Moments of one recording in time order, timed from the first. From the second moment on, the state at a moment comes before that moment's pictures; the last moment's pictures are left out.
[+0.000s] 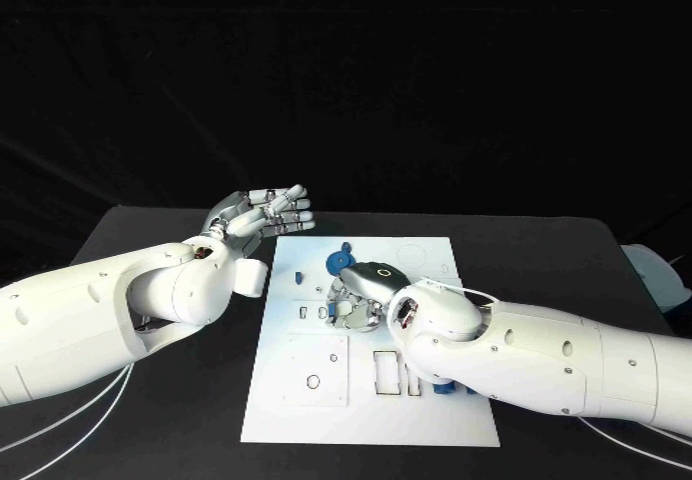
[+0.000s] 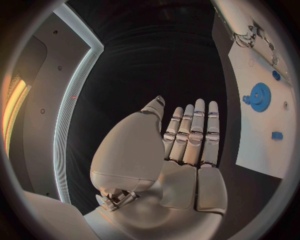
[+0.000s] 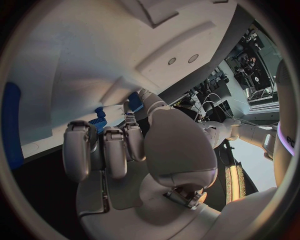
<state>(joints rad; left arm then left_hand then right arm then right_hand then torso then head) 1.22 -0.94 0.00 1.65 0.08 -0.40 0.39 1.43 -0.03 0.13 0.24 0.16 0.91 0.23 0.08 0.07 0.99 0.18 0.08 0.07 1.04 0.14 0.09 0.10 0.18 0.82 0.29 0.24 0.07 1.15 -0.53 -0.13 1.54 -1.59 -0.35 -0.34 1.27 -0.12 0.16 0.10 0.27 1.04 0.13 0.15 0.15 1.42 0.05 1.40 1.31 1.47 -0.03 1.56 1.31 0.05 1.46 0.08 1.40 1.31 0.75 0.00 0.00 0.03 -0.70</state>
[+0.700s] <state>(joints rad) 1.22 -0.94 -0.01 1.63 0.02 -0.39 0.34 1.45 -0.03 0.12 0.21 0.16 0.97 0.21 0.09 0.07 1.10 0.15 0.11 0.08 1.19 0.10 0.15 0.15 0.18 0.94 0.24 0.30 0.09 1.18 -0.69 -0.11 1.71 -1.57 -0.49 -0.30 1.33 -0.14 -0.09 0.28 0.23 0.94 0.16 0.11 0.12 1.34 0.08 1.35 1.31 1.46 0.01 1.56 1.31 0.05 1.44 0.12 1.35 1.31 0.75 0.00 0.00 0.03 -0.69</state>
